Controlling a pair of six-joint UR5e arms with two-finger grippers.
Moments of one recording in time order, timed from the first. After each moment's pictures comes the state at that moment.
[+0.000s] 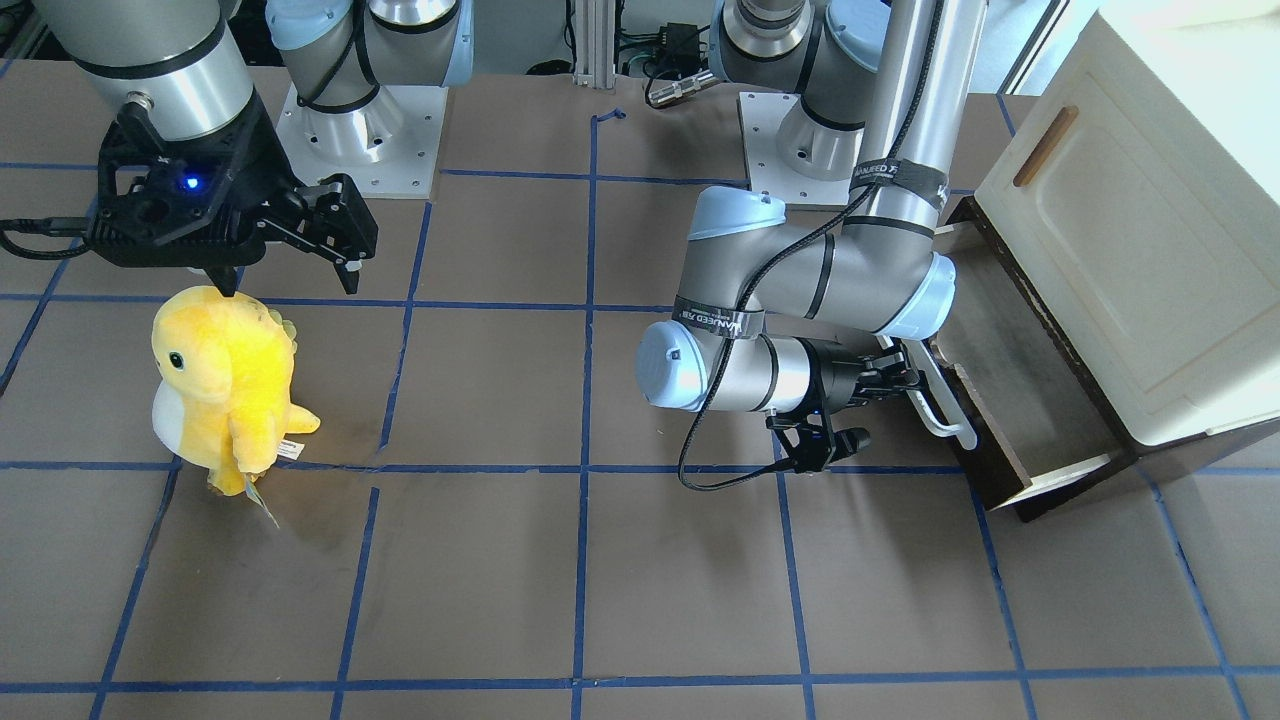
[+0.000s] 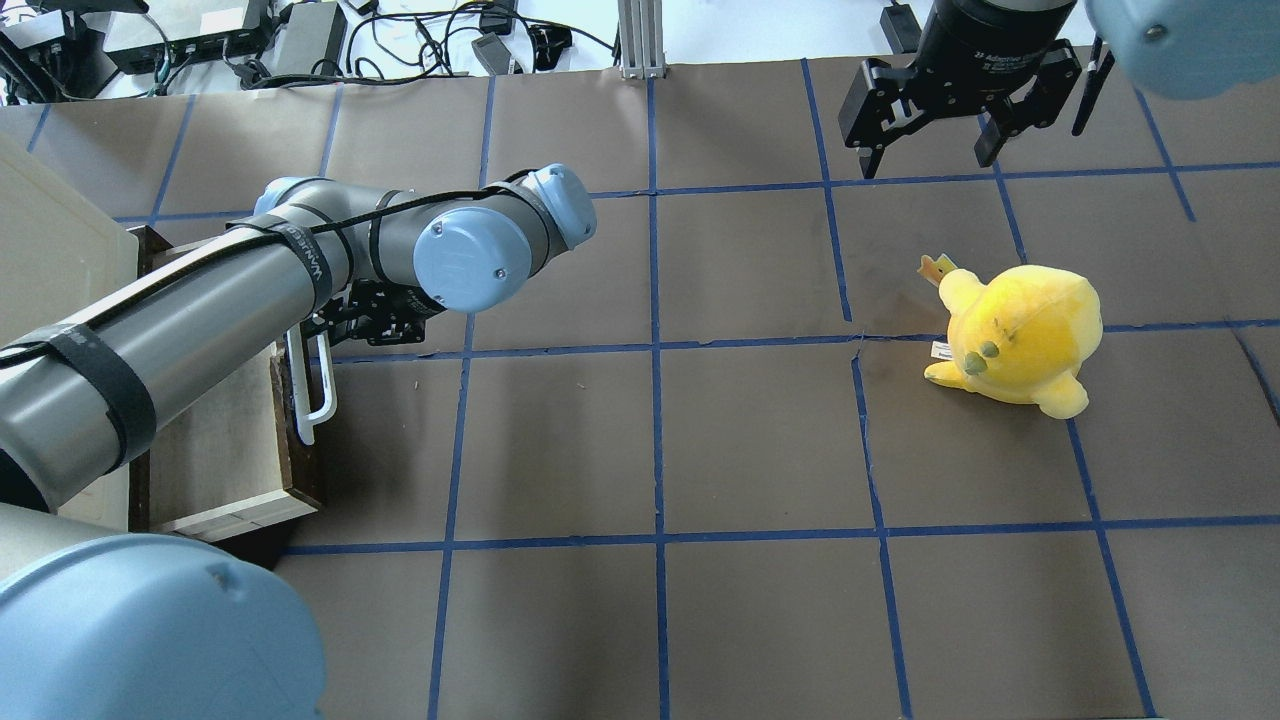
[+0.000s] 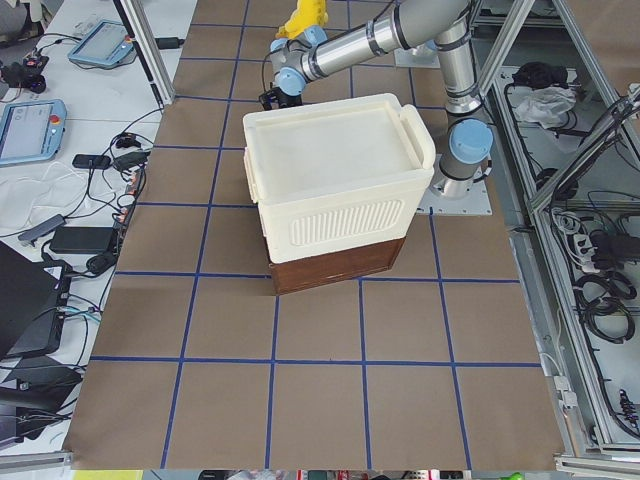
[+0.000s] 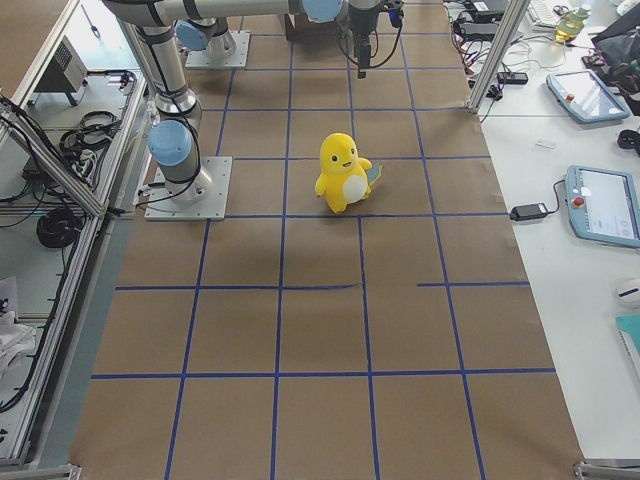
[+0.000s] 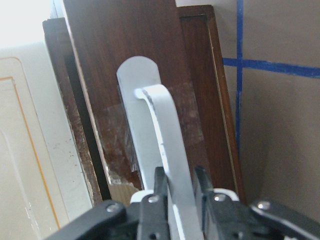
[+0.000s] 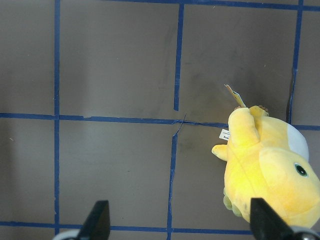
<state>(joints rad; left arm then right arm) -1.80 -2.07 -1.66 -1.70 2.56 -0.66 1.60 -1.48 1.44 -1.57 -1.58 -0.02</state>
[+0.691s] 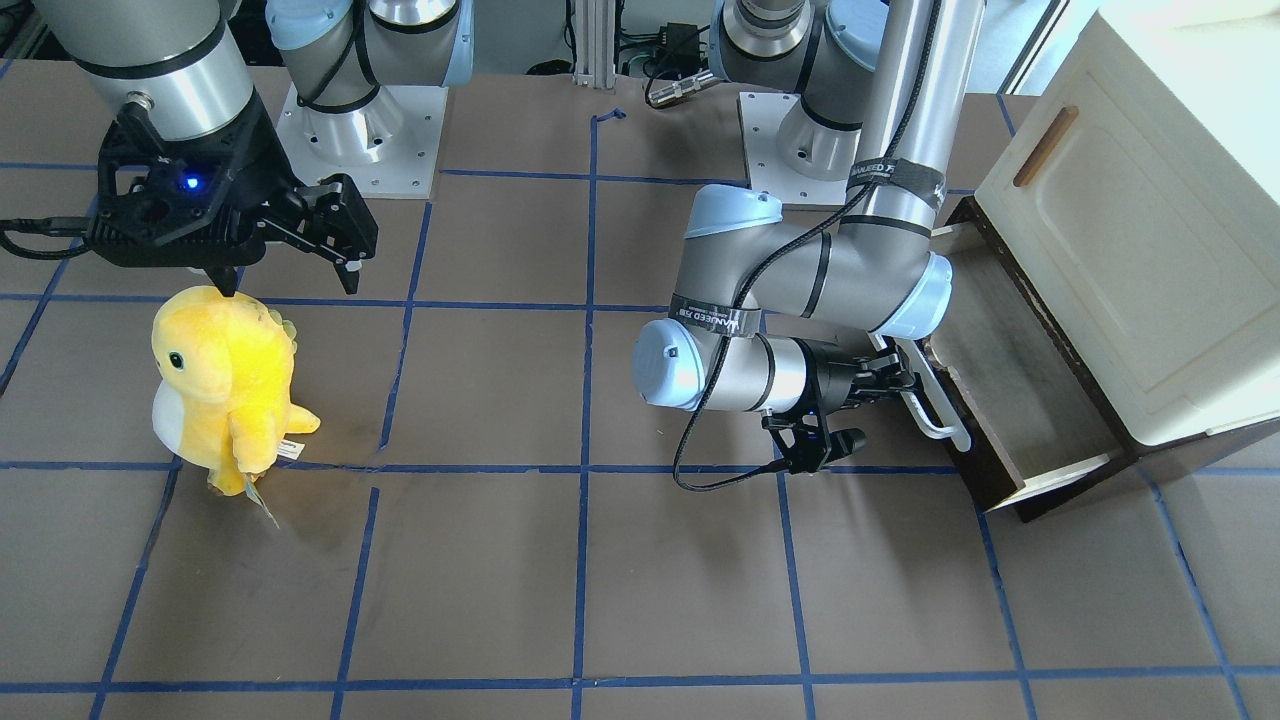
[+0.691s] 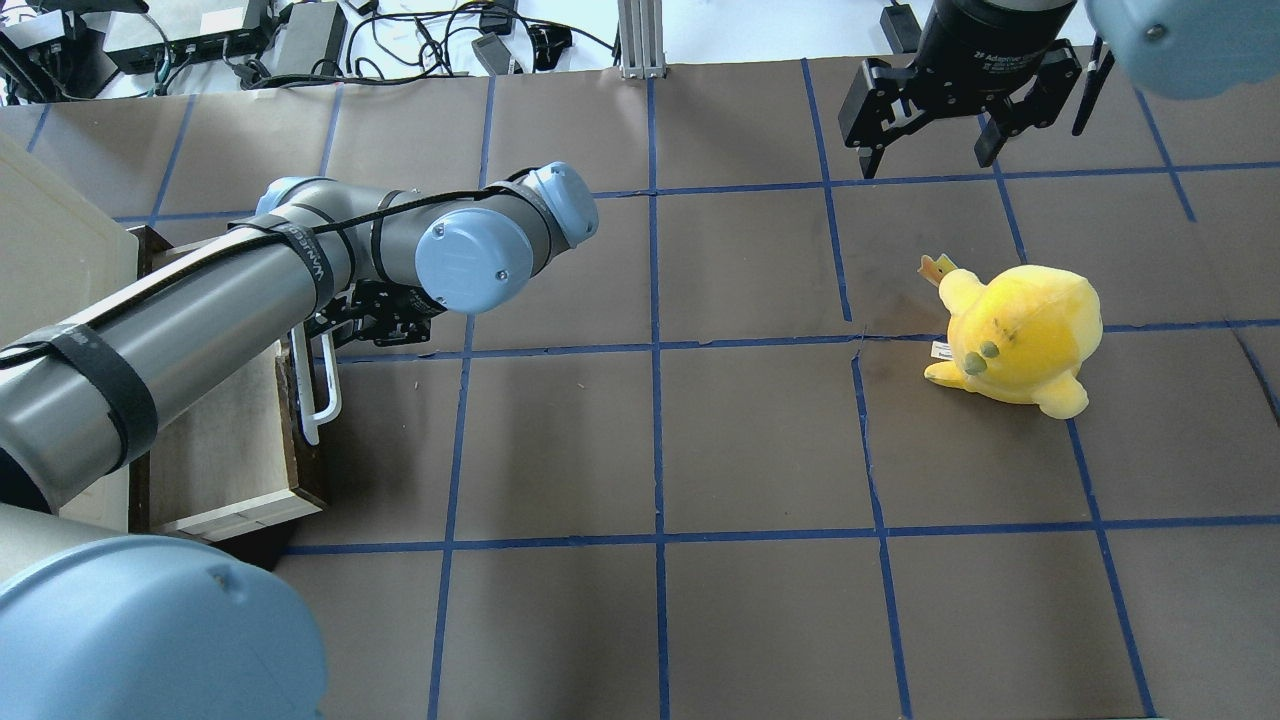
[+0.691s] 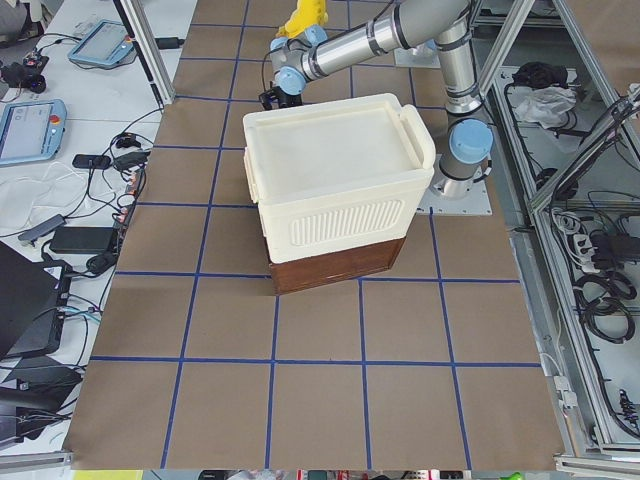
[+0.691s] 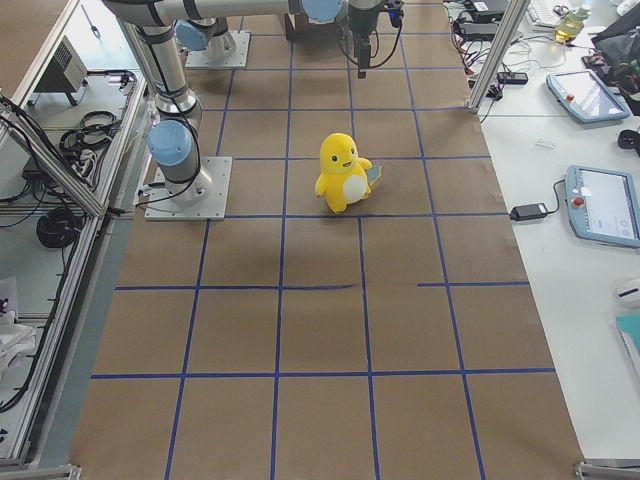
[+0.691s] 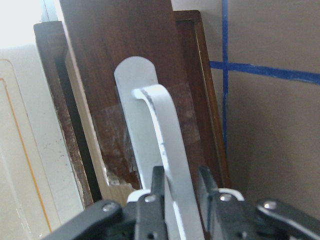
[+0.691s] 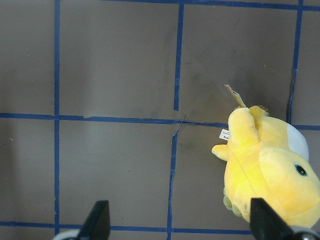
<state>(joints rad) -1.81 -2.07 -1.66 -1.69 2.55 -0.65 1.60 -1.48 1.44 -1.57 -1.58 -0.02</state>
